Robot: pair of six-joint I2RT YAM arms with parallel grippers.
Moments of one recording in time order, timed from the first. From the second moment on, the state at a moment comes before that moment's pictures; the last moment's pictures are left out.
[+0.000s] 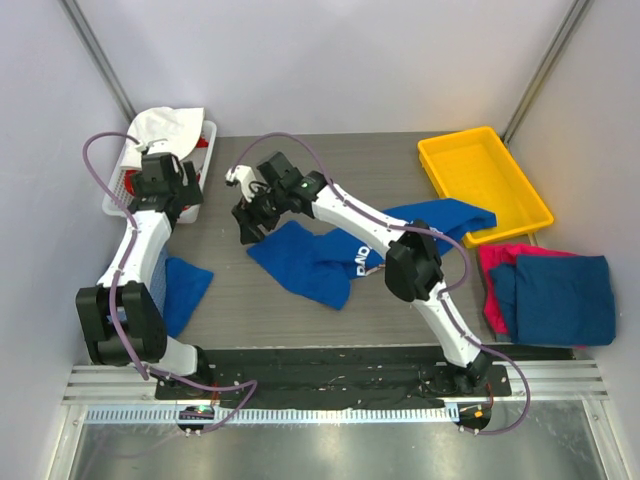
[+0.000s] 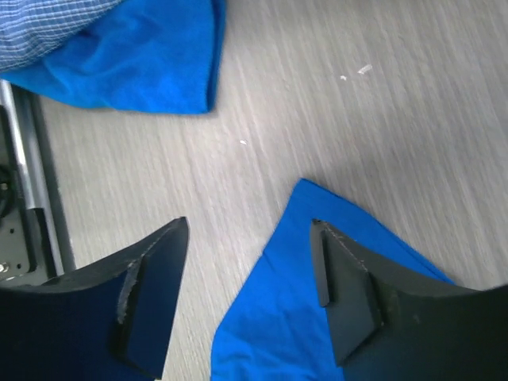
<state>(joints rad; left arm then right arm) 0.09 1.46 1.16 -0.32 -0.28 -0.10 0.85 2.35 2.25 -0.63 -0.51 -0.12</state>
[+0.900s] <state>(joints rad) -0.14 1.84 1.31 -0.62 0.32 0.15 0.52 1.76 1.56 -0.55 0.19 -0.24</state>
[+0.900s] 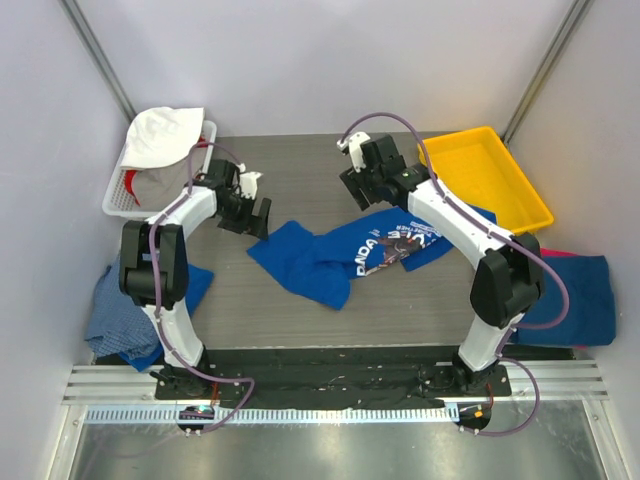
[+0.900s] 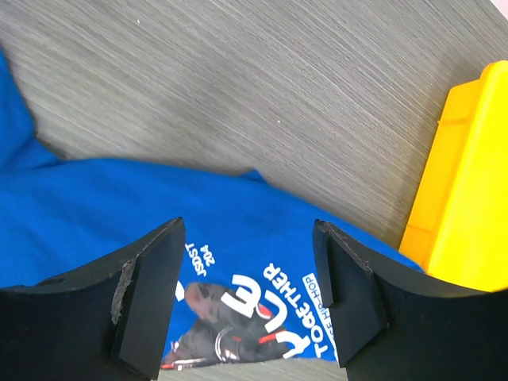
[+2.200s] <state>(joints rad) -0.19 1.92 1.32 -0.65 0.26 0.27 0.47 1.59 1.38 -0.54 0.20 -0.26</state>
